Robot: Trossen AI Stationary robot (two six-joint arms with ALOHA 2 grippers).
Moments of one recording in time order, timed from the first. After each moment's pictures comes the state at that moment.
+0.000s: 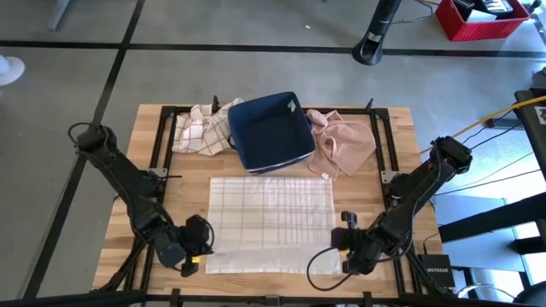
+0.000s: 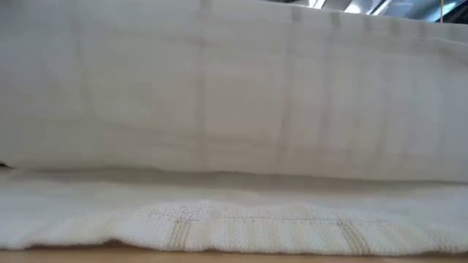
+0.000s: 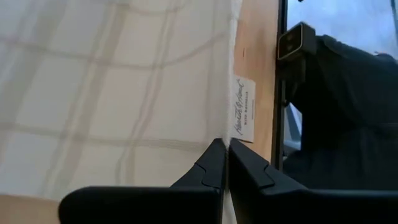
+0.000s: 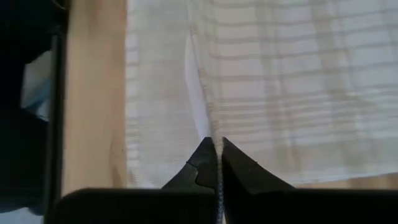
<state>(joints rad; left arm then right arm) -0.89 1.33 0.87 -0.43 -0.38 -1.05 0.86 1.48 0.98 -0.64 0.34 0.89</state>
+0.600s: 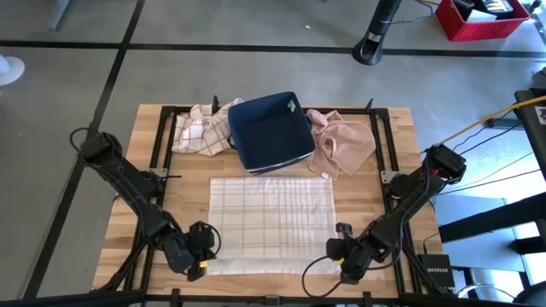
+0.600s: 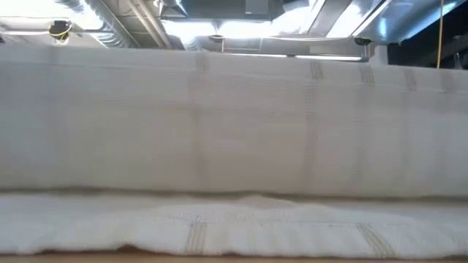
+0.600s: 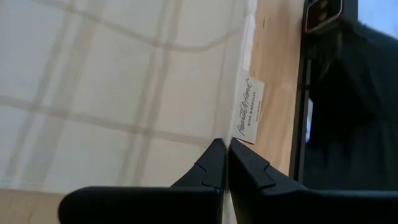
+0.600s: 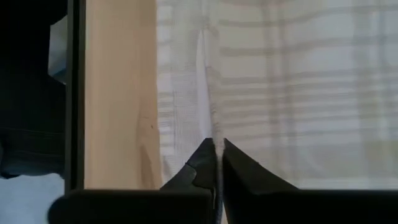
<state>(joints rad) -0.89 1.46 0.81 -0.29 -0.33 -1.09 0.86 1.60 0.95 -0.49 0.15 0.88</state>
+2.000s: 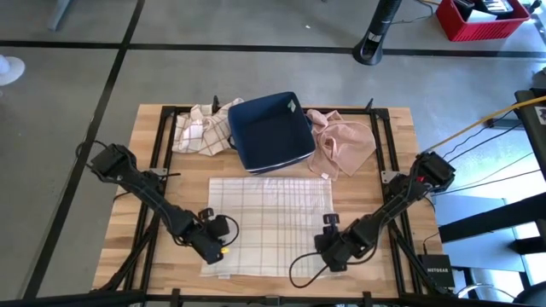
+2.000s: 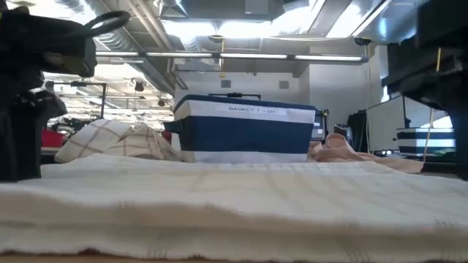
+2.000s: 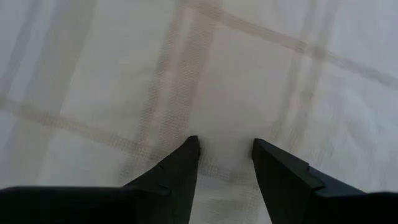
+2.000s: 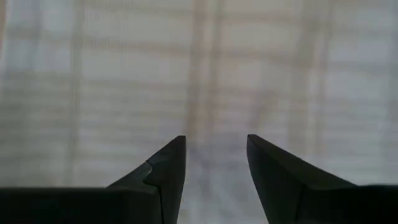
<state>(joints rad) -0.70 1.67 0.82 -0.41 -0.29 -1.01 0.72 1.74 0.97 -0.53 0.21 0.60</state>
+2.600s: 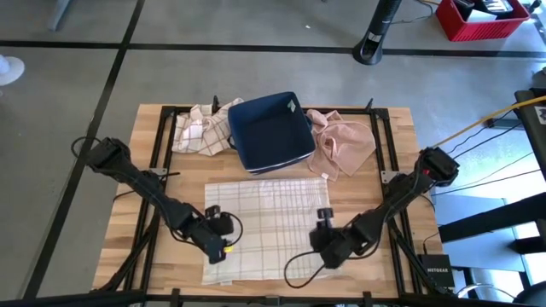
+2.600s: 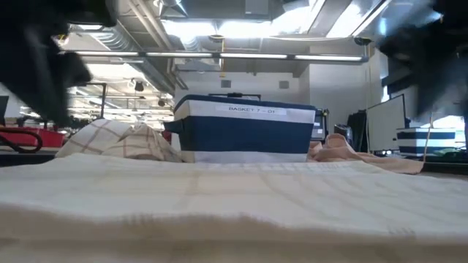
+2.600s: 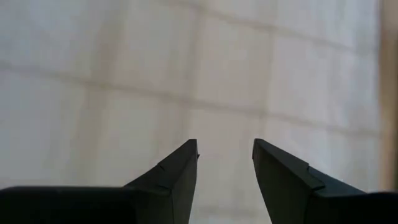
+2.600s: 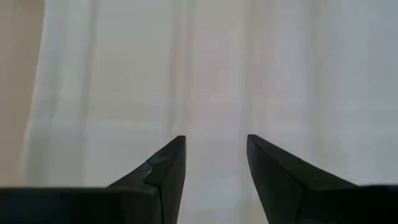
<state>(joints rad) -0.64 1.57 0.90 -0.41 -0.31 -0.84 0.69 1.67 1.06 -0.57 0.37 0.47</state>
